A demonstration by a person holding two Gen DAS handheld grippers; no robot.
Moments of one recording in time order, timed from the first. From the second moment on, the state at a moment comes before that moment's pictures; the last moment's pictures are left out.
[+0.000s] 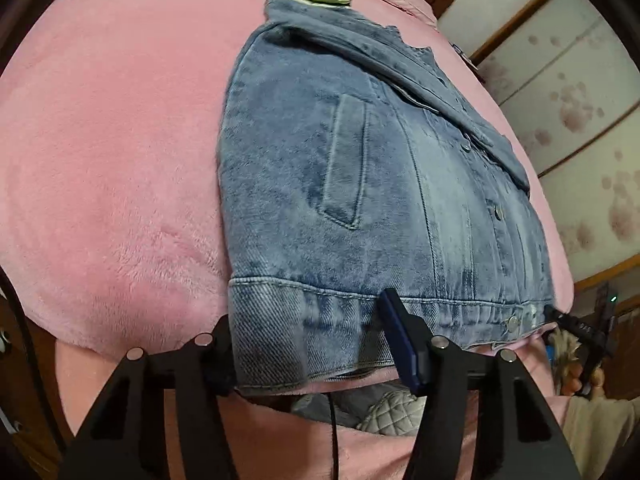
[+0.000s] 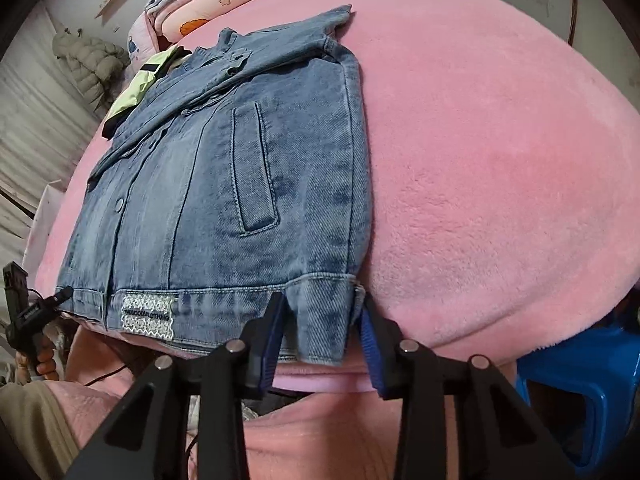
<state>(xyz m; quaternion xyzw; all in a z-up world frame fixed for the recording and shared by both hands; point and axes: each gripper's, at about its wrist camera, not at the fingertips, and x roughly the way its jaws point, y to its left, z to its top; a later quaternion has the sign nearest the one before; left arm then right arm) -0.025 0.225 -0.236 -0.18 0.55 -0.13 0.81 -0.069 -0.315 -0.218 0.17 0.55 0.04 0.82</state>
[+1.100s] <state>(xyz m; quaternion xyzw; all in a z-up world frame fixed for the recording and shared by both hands) 0.169 0.211 -0.074 -0.36 0.41 -0.07 0.83 0.088 -0.315 -0.036 0.20 0.33 0.08 0.92</state>
